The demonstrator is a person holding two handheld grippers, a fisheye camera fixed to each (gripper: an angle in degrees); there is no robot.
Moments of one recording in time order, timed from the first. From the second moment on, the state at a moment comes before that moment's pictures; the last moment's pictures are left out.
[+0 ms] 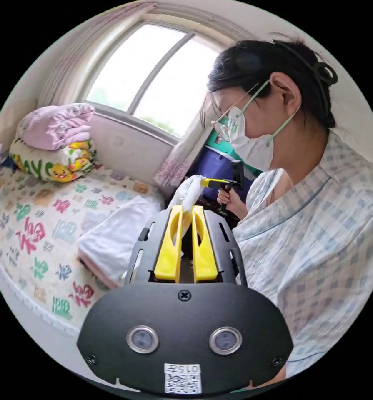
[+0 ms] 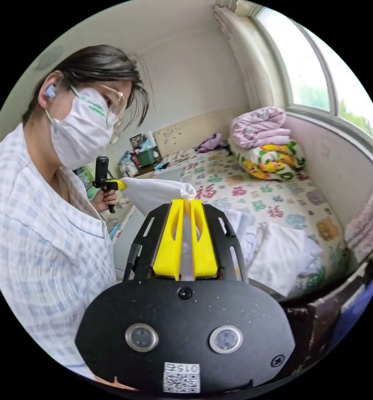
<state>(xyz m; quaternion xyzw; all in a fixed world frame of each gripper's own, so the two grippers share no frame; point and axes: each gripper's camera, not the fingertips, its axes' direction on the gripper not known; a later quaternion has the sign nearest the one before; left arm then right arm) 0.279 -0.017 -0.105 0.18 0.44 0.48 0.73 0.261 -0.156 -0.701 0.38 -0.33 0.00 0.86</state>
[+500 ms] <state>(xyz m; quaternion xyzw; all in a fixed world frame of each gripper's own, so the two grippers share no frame) 0.556 -0.097 0.142 0.04 0.42 0.54 0.73 0.373 -0.210 -0.632 0.23 -0.09 0.18 0.95</state>
